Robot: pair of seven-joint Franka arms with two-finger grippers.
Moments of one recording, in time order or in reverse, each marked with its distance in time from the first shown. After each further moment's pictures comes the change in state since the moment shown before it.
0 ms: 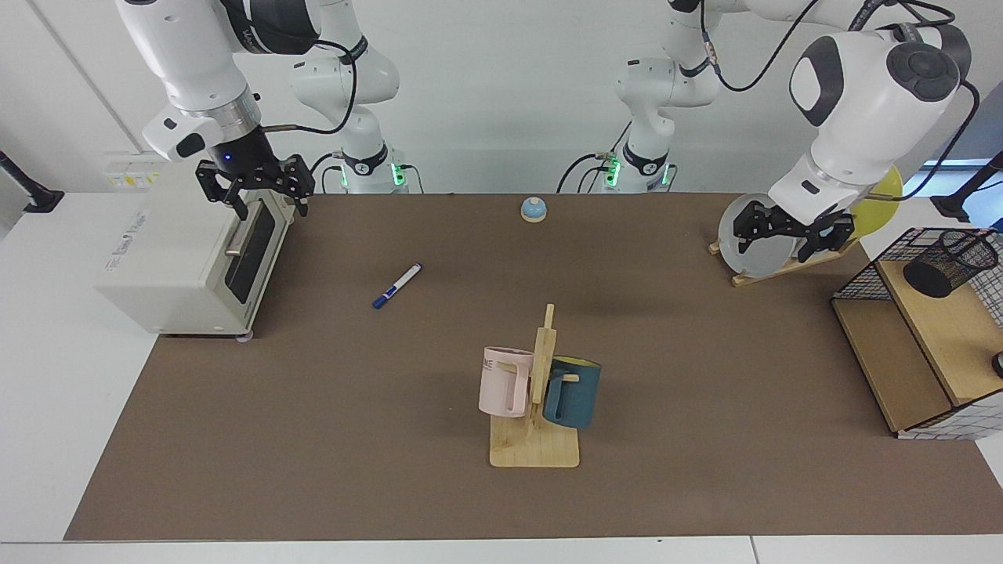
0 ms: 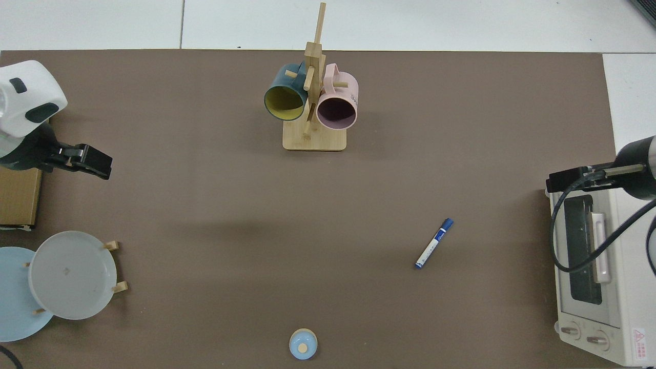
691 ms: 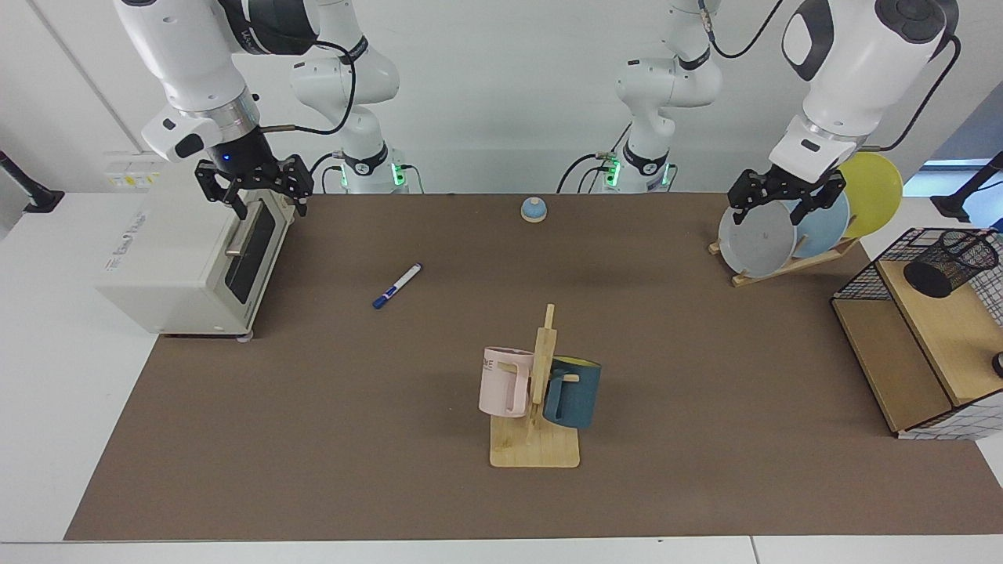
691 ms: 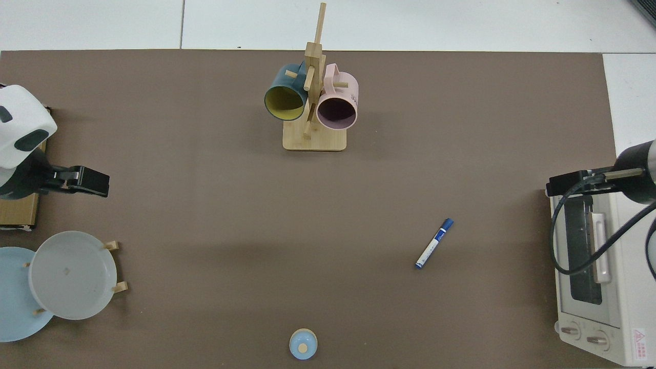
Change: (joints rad) left arm -0.001 -0.148 -0.016 -0.165 0.006 0.060 -0.090; right arm 0.000 -0.012 -0.004 -0.024 0.000 0.001 0.009
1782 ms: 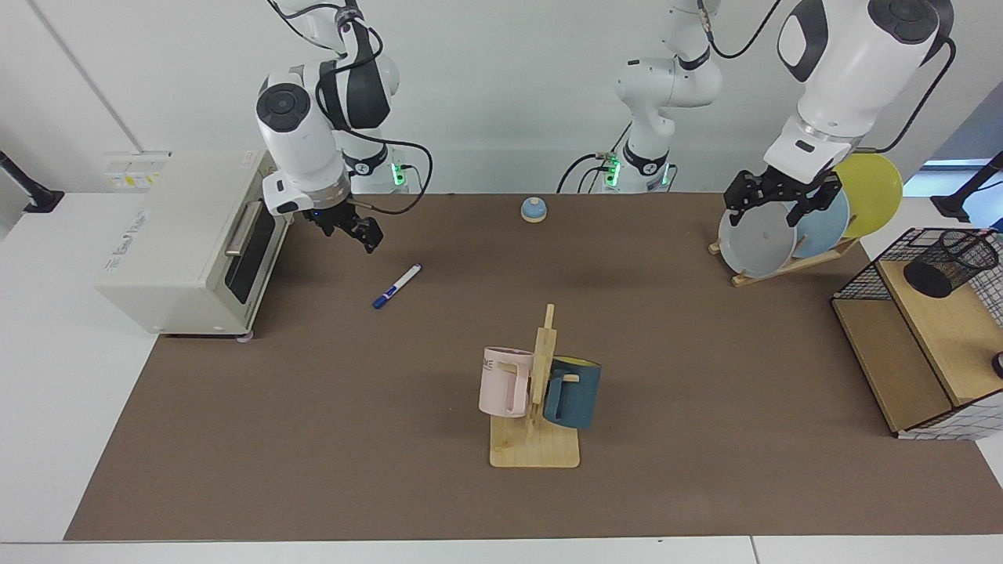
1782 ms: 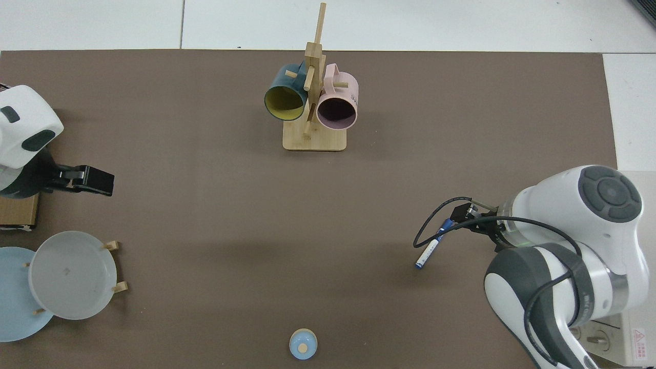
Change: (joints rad) left arm -0.003 0.000 -0.006 -0.008 0.000 0.015 0.000; right arm 0.149 -0.039 0.020 -0.491 0.039 0.332 0.750
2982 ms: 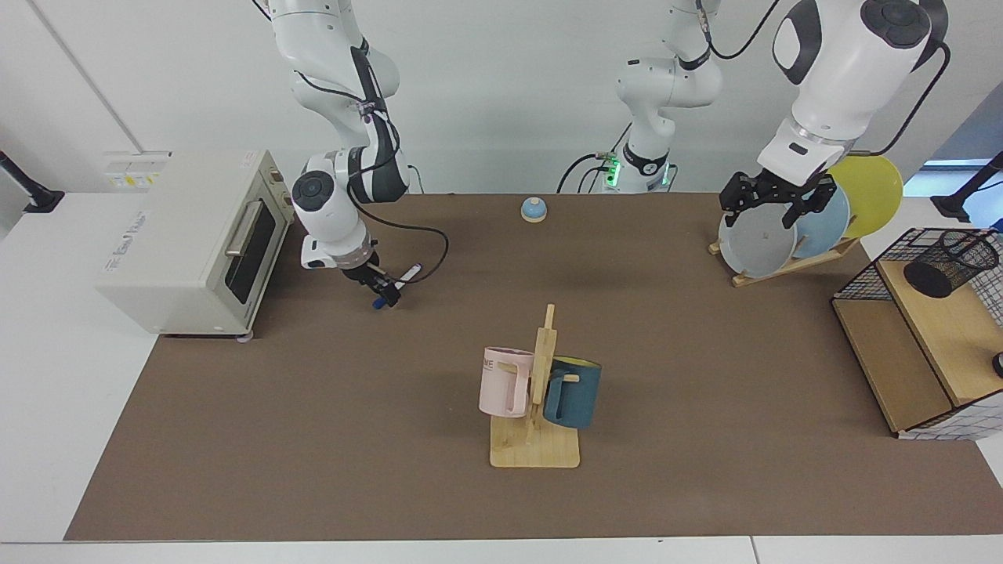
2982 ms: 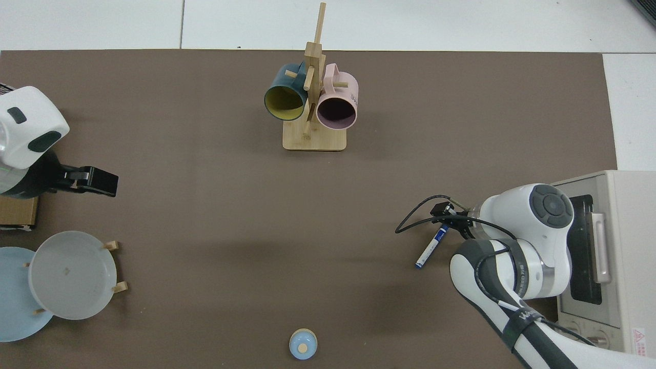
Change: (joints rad) left arm -0.010 0.000 0.000 -0.004 0.000 0.002 0.003; right arm -0.007 0.200 -0.007 -0.147 0.135 0.385 0.028
